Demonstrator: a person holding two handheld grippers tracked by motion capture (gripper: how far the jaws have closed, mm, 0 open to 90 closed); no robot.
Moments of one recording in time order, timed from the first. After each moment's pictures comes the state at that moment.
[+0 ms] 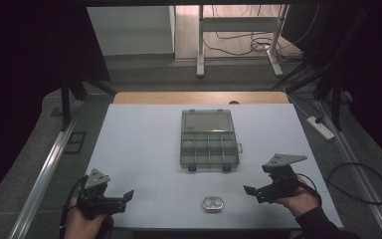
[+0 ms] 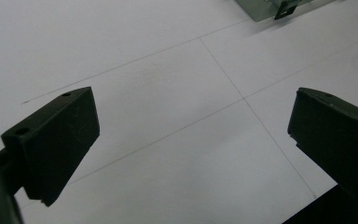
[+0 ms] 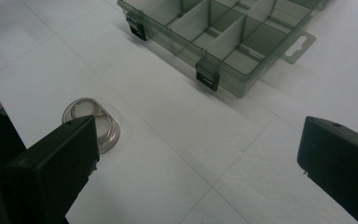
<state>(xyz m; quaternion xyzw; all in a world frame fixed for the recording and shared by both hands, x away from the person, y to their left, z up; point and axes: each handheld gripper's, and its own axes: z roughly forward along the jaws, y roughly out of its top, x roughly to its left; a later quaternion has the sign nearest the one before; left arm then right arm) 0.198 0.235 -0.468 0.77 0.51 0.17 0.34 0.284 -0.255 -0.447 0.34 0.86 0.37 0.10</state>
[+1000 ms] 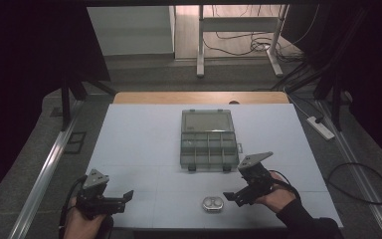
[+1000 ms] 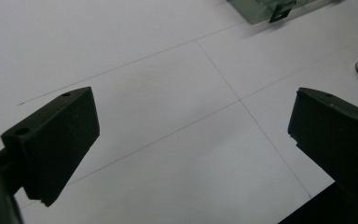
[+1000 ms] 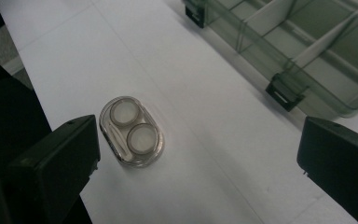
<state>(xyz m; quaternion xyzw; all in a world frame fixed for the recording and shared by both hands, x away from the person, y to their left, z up) 0.197 0.237 -0.468 0.77 0.51 0.17 0.35 0.291 -0.196 -0.458 0.28 0.90 0.32 0.04</state>
